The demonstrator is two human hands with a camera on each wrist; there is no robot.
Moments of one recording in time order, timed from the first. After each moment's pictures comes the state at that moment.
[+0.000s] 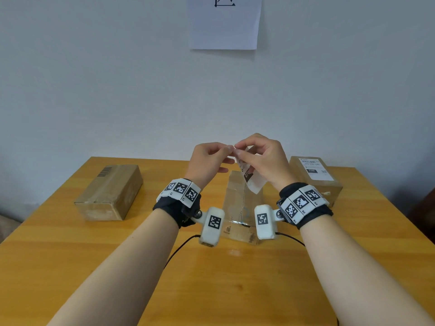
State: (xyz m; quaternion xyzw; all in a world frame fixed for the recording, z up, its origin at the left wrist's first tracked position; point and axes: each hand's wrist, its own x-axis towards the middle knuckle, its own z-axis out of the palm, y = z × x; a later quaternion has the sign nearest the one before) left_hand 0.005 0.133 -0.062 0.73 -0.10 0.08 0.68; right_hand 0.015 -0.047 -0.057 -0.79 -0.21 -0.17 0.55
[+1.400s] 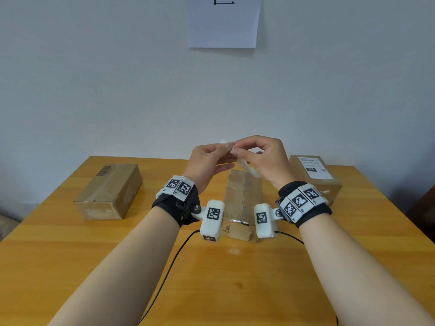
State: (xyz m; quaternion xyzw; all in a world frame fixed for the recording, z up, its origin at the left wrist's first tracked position) left_hand 0.005 0.133 -0.067 0.61 -0.08 -0.02 0.79; right_hand 0.013 -0.048 -0.058 -0.79 -0.21 -0.18 0.55
